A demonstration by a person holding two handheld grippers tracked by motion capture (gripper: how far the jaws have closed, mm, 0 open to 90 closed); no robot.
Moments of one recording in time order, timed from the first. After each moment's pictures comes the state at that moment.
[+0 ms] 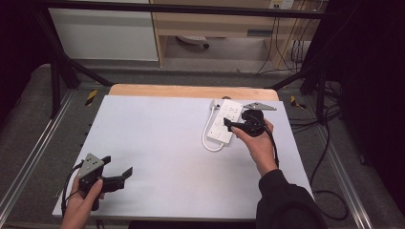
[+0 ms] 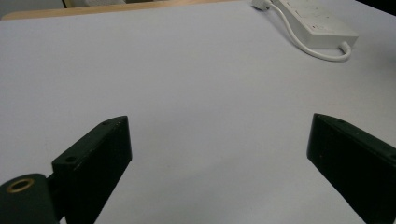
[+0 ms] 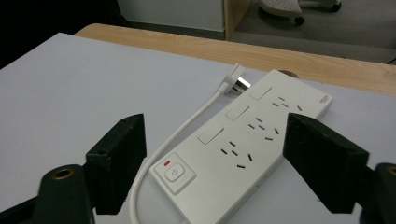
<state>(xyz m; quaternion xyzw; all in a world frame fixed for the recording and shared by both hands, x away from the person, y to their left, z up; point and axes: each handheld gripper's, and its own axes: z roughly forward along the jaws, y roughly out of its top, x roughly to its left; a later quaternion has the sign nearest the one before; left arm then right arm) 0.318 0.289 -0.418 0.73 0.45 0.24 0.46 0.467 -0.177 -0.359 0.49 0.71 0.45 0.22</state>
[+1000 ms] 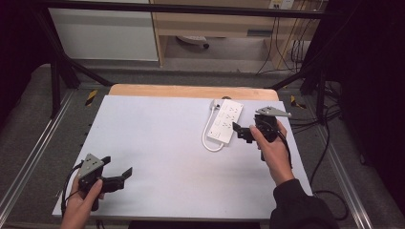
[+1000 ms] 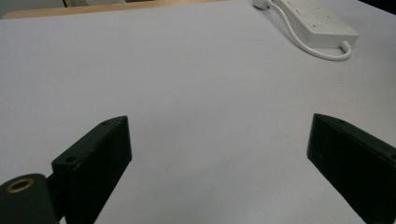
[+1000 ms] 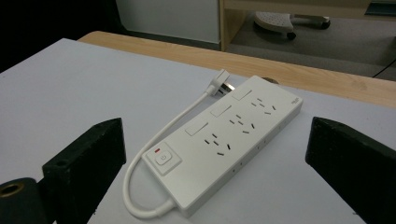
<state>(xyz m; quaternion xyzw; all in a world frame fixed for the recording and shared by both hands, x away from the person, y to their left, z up) 0.317 0.290 -0.418 0.73 0.45 0.24 0.46 0.439 -0.206 -0.350 0.47 0.71 0.46 0.24</state>
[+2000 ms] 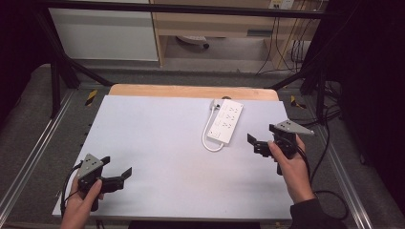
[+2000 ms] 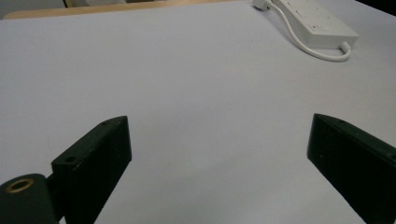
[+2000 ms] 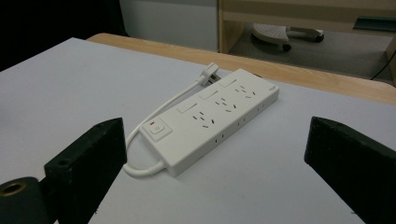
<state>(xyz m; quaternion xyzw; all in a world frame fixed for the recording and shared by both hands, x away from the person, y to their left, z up) 0.317 0.291 -0.418 0.72 0.46 0.24 0.46 0.392 -0.246 -0.353 0.46 0.70 0.48 0.26</state>
